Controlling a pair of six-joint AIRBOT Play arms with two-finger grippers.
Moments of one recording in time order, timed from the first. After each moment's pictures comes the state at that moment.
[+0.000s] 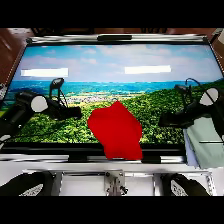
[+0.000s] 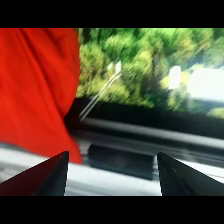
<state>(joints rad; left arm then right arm) -0.42 -1.14 1.00 1.36 -1.11 -1.90 -0.06 -1.07 0.95 -1.25 1.51 1.43</state>
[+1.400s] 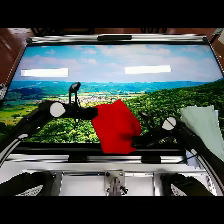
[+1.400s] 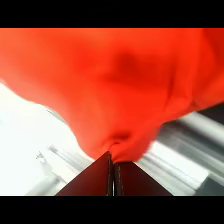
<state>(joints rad) -0.51 -1.21 1.00 1.18 -0.80 -1.77 0.29 -1.06 0.62 -0.90 1.18 1.31</state>
